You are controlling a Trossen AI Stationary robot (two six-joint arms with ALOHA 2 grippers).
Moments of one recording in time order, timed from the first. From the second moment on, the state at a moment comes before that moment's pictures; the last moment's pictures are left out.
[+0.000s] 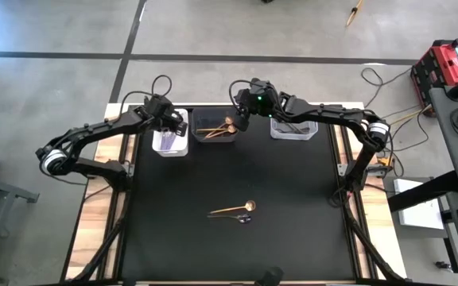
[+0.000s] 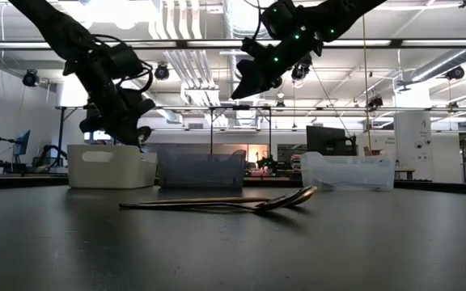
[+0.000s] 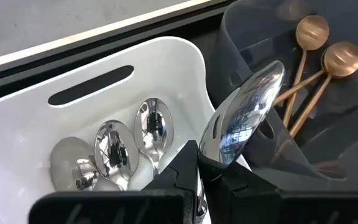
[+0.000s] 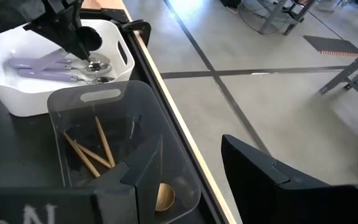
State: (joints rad) left arm 0.82 1.26 0.69 -0.32 -0.04 -0.31; right arm -0.46 1.74 1.38 -0.09 0.10 -0.29
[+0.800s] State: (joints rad) left arm 0.82 1.26 0.69 -0.36 -0.15 -0.35; right arm -0.46 1.74 1.38 -0.09 0.10 -0.26
